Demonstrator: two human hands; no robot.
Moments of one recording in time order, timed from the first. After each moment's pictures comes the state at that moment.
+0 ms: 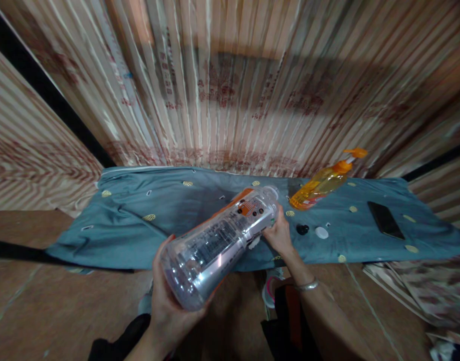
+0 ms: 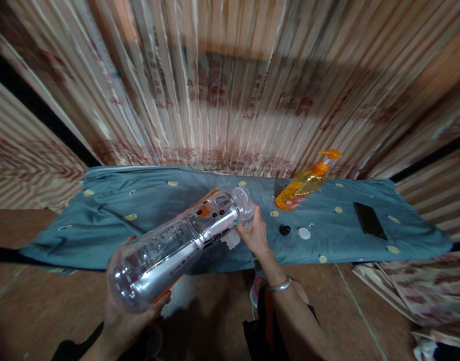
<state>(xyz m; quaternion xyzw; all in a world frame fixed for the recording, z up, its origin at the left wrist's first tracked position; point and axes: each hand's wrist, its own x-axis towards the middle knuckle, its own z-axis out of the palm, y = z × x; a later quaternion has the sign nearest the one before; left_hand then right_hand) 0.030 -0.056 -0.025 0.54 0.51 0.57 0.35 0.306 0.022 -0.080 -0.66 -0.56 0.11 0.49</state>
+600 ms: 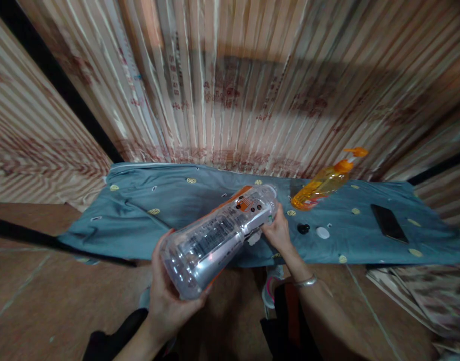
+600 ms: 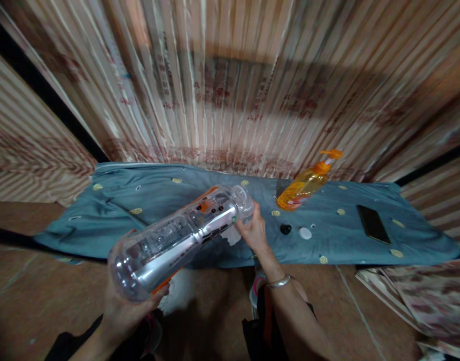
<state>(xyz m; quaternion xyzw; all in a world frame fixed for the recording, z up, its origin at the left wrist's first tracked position) 0.015 -0.062 -0.019 0.54 0.49 0.58 0.37 0.304 0.023 -0.081 -0.66 -0.56 0.12 0.49</state>
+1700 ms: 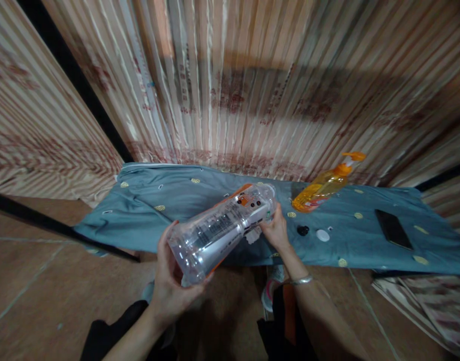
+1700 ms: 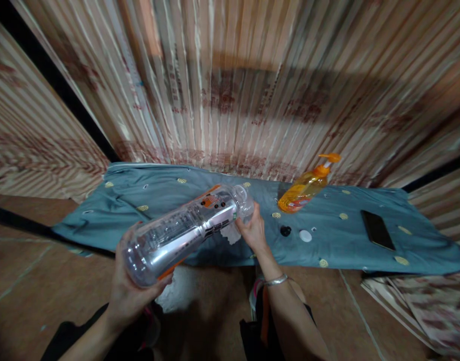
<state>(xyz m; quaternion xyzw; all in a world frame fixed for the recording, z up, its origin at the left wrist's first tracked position) 0.012 -0.058 -0.020 0.59 0.44 0.59 0.33 0.303 0.027 -0.081 -0.66 -0.56 0.12 0.48</state>
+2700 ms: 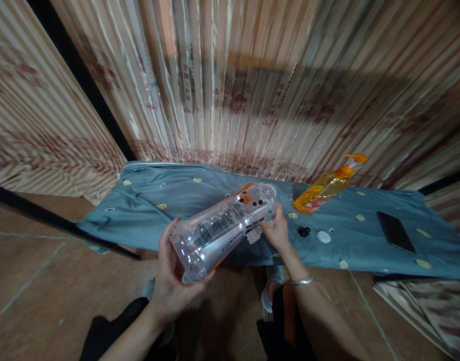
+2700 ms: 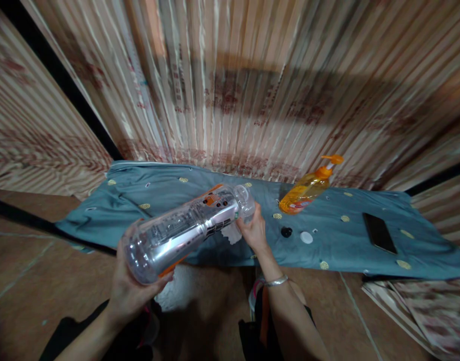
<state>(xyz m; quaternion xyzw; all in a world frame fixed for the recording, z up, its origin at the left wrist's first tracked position) 0.013 -0.057 -0.018 0.62 0.42 0.59 0.29 0.304 0.028 -0.081 -0.66 -0.56 0.14 0.48</state>
